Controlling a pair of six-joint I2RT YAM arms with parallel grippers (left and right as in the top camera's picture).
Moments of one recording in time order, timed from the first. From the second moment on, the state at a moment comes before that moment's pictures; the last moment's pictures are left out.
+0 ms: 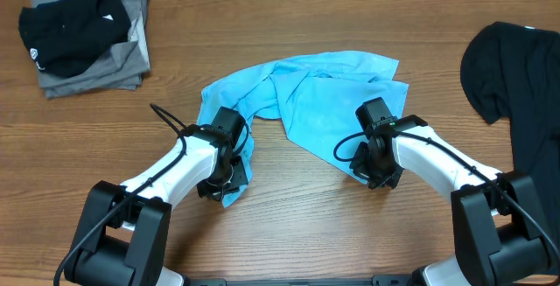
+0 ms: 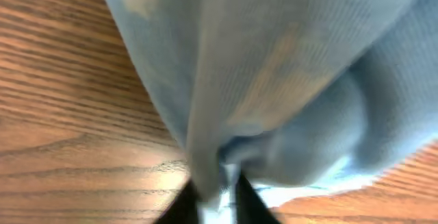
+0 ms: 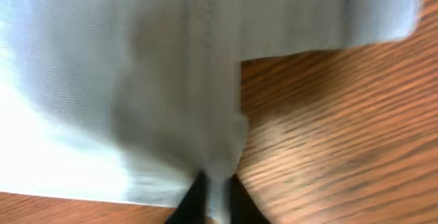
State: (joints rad) left arm -0.36 1.68 0.86 -0.81 0.06 -0.64; right arm 0.32 1.70 0.90 -0.79 -0.04 0.80
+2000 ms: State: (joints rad) left arm -0.36 0.98 2.15 -1.69 -0.37 -0.64; right arm 0.32 1.25 2.16 -1.60 0.36 0.86
